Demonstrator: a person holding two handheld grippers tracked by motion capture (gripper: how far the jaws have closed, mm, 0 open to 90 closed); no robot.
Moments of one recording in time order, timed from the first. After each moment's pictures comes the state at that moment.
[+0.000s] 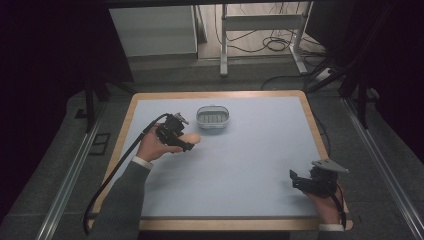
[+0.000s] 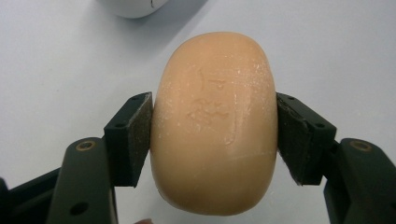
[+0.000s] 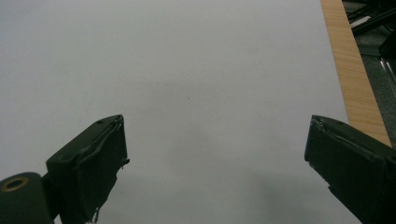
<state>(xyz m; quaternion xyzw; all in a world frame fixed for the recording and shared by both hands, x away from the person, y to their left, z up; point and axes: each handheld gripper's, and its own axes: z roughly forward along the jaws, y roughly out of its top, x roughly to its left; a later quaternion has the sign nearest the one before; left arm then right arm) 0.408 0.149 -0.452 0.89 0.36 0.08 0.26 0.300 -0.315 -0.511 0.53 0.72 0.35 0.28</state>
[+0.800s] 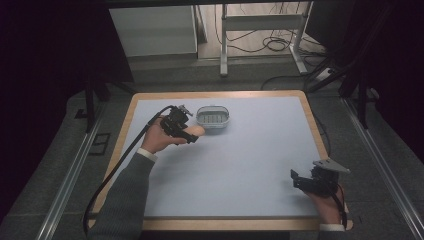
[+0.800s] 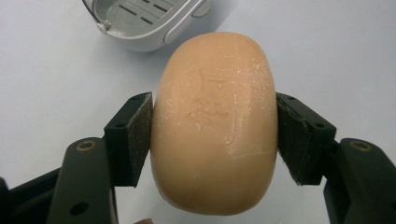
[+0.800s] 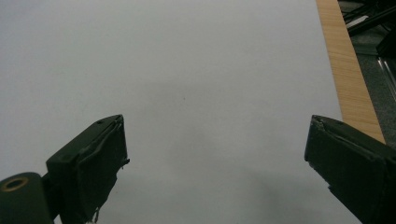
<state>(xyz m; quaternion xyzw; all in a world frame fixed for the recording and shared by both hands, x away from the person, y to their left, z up) 0.432 0.139 -0.440 0.89 0.35 0.09 0.27 0.300 -0.317 -0.511 0.54 0.72 0.35 0.28</state>
